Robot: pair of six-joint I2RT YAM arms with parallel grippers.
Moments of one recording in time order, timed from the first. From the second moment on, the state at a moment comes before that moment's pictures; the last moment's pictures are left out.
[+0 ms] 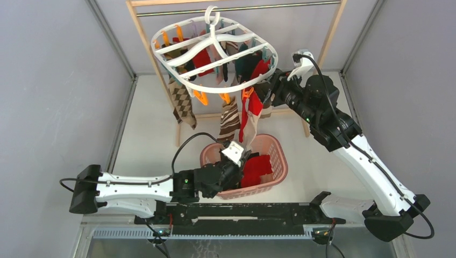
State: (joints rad) left arm -1.46 1.13 0.75 0.31 -0.74 -0.08; right arm 0.64 1.13 1.42 -0.38 0.02 0.40
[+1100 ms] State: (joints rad) left arm -1.46 1.07 0.66 0.32 -0.73 -0.15; right arm 0.64 1.16 1.40 -0.32 0.09 0.41
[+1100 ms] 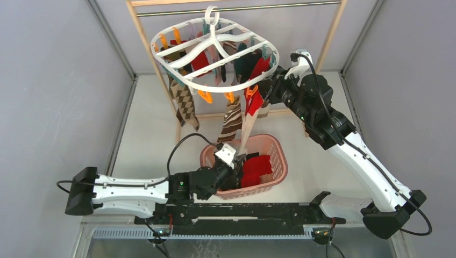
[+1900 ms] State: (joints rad) left arm -1.46 1.04 0.62 0.24 -0.74 -0.20; right arm 0.64 1.15 1.39 -0.31 0.10 0.42
